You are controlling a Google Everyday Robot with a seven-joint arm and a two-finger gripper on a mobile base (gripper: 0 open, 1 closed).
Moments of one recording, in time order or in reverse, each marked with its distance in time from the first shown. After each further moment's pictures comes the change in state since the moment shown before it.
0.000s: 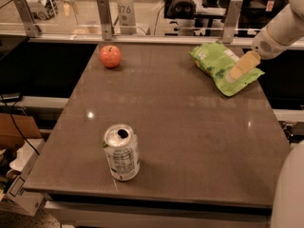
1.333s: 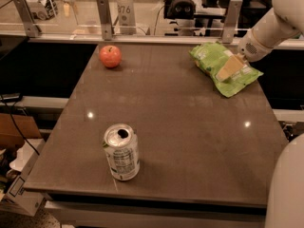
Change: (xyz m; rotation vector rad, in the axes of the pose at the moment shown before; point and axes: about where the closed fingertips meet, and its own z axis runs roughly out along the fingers) arm -0.022 0.025 0.024 -0.060 -0.010 -0.006
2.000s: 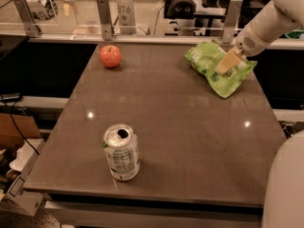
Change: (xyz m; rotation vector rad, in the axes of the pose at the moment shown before) arm -0.017 0.010 -0.013 -0.023 -0.022 -0.017
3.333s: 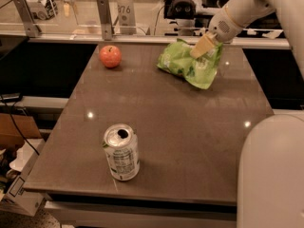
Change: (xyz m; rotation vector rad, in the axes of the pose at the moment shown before) arm -0.090 0.049 0.004 -0.140 -0.121 -0.096
